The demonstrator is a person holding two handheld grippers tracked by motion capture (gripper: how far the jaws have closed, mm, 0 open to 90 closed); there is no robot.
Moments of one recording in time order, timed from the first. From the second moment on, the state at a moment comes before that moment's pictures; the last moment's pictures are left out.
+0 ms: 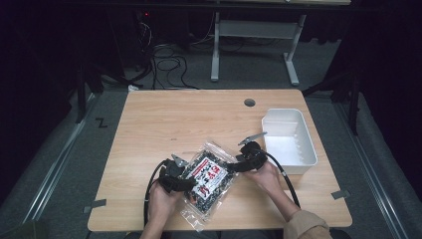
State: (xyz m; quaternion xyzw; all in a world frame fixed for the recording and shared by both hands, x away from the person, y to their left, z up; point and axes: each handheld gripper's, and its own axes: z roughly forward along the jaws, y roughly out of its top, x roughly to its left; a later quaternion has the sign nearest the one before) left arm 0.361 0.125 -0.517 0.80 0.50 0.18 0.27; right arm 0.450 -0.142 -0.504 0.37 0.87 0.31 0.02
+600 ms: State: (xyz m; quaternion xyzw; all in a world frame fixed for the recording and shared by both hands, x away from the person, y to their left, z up) left arm 0.361 0.125 -0.517 0.80 0.51 0.18 0.27; right arm 0.448 -0.147 -0.499 0.36 0.87 0.33 0.05
